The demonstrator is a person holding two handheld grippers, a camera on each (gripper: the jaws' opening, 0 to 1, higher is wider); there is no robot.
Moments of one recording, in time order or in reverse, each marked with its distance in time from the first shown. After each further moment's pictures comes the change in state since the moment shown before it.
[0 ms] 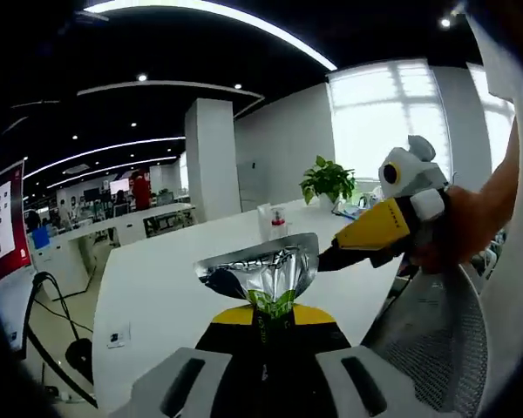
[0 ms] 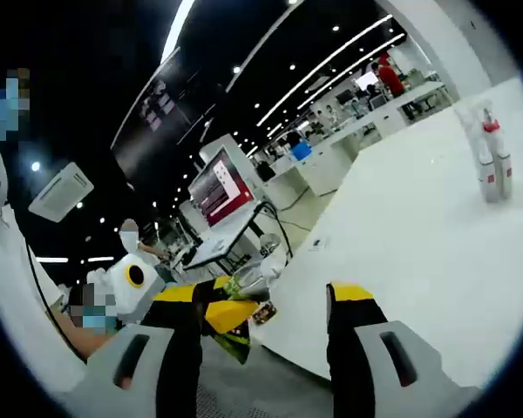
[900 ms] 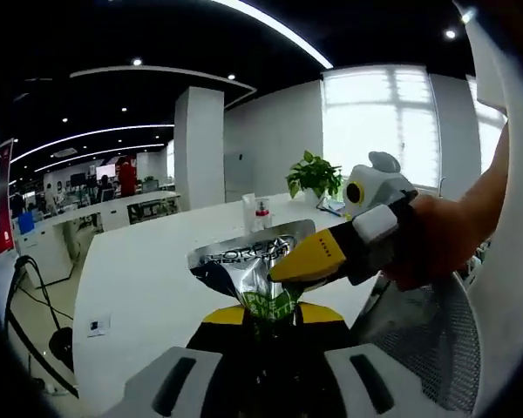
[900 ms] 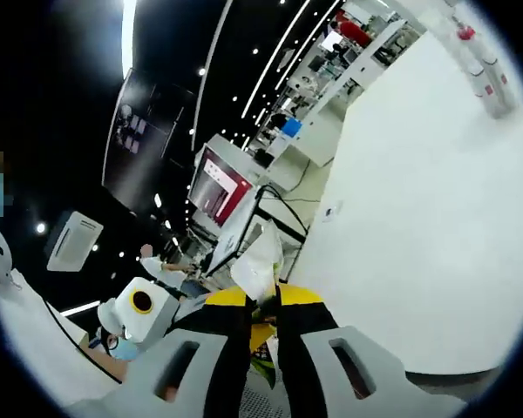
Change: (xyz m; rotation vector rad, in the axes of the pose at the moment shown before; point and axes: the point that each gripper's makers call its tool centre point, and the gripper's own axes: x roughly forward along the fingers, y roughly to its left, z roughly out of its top) left arm 0.007 -0.009 -0.011 -0.033 0.055 -0.049; right arm 0.020 -0.016 -0.019 0.151 0.102 -0.012
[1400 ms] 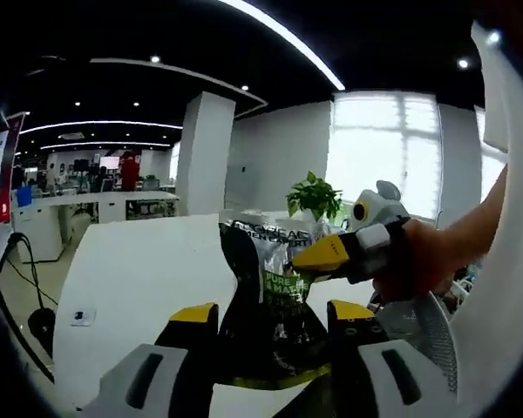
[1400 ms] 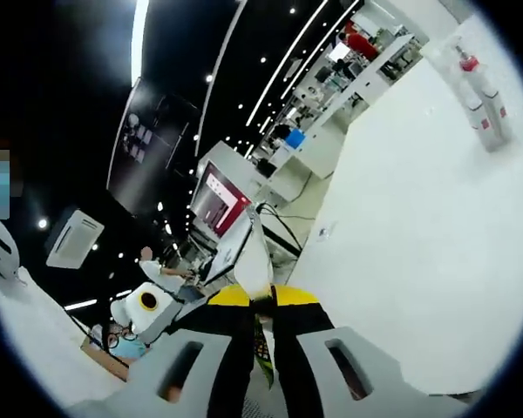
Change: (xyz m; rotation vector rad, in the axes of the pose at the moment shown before) left arm -0.004 0.004 0.023 -0.237 -0.115 -0.075; right arm -0.032 -0.011 0.033 -0.021 -0.050 0.044
